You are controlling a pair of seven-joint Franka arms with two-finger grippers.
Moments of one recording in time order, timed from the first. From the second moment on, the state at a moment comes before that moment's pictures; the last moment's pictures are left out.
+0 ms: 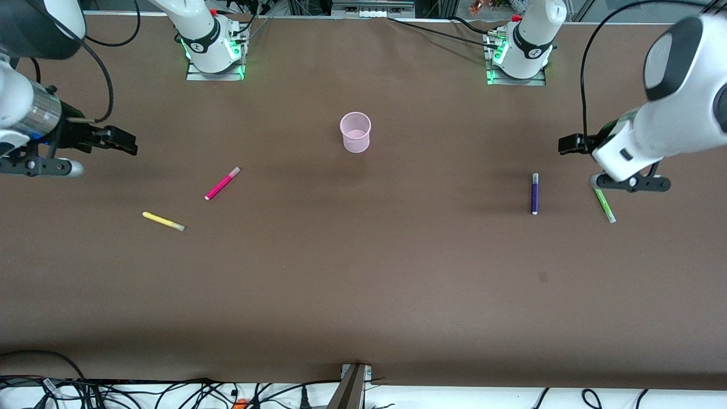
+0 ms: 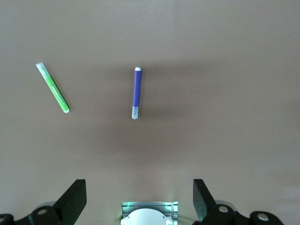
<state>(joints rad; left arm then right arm) -0.02 0.19 -0.06 -1.68 0.01 1.50 -0.06 0.20 0.10 -0.15 -1.67 0.00 1.59 0.17</state>
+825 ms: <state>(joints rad) 0.01 0.33 -0.07 -2.07 0.13 2.22 -0.01 0.23 0.25 -0.14 -2.02 0.00 2.04 0.53</state>
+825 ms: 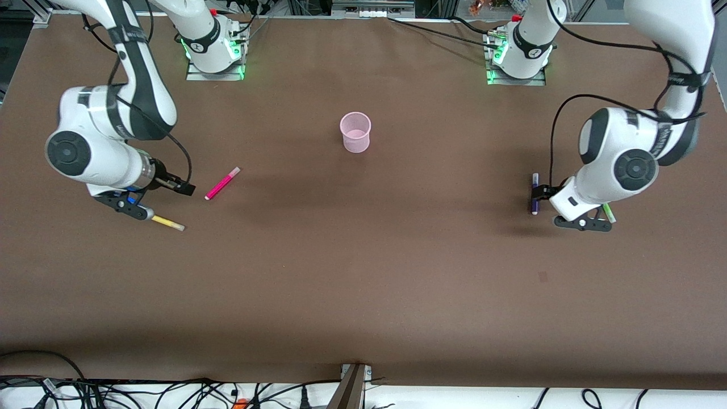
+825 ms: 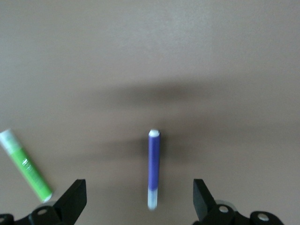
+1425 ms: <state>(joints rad) 0.02 0.47 -0.07 -2.12 0.16 2.36 -0.01 0.27 0.34 -0.13 -2.20 0.00 2.41 0.70</state>
